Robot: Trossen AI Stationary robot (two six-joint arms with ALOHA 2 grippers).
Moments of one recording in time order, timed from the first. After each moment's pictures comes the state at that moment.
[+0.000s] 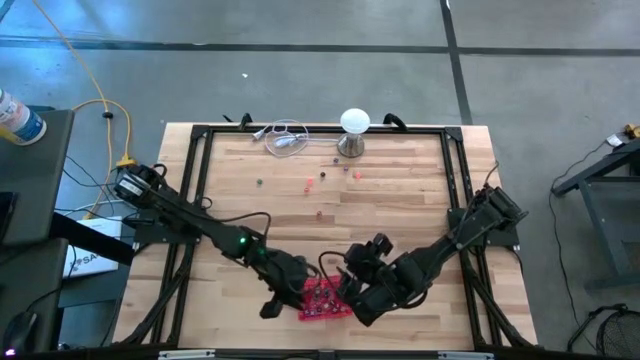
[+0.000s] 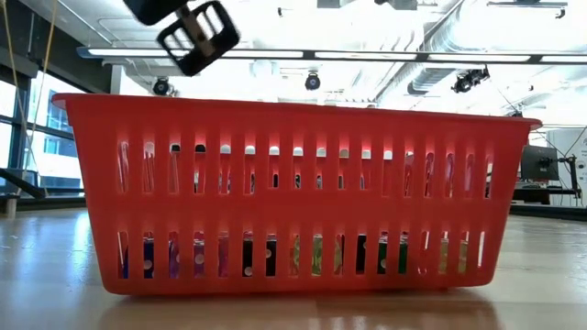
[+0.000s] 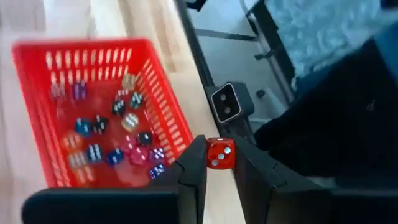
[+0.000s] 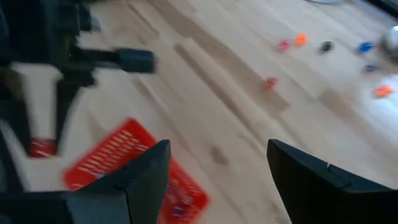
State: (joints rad) left arm -0.45 1.60 1.04 0.01 0.25 -0.45; right arm 0.59 1.88 1.76 -1.11 0.72 1.16
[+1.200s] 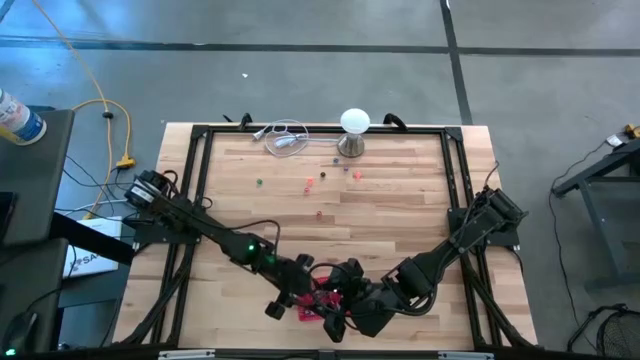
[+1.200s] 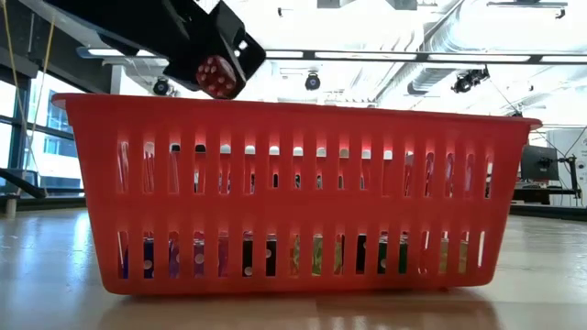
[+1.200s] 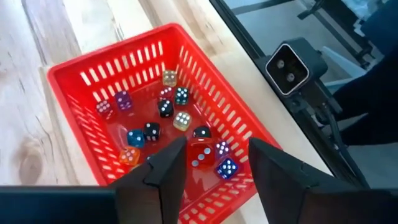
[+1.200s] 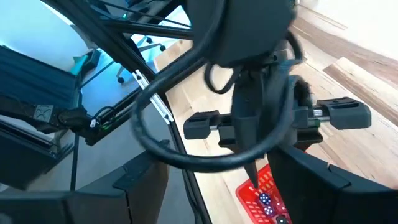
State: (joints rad) left arm -0.47 1.70 1.04 0.02 0.11 -0.11; right arm 0.63 1.89 1.76 -0.49 0.55 1.00
